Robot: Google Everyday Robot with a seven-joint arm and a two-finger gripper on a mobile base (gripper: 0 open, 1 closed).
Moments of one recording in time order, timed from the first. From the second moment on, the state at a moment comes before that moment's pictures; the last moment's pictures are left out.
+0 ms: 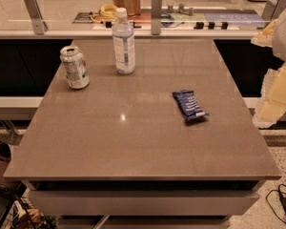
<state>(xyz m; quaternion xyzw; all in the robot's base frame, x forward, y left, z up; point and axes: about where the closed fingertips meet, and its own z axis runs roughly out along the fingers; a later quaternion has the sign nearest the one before) 0.438 -0.213 0.988 -0.60 0.78 -0.05 0.18</state>
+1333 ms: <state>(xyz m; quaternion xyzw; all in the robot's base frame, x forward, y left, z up) 0.519 -0.191 1.005 -0.60 0.75 0.01 0.30</state>
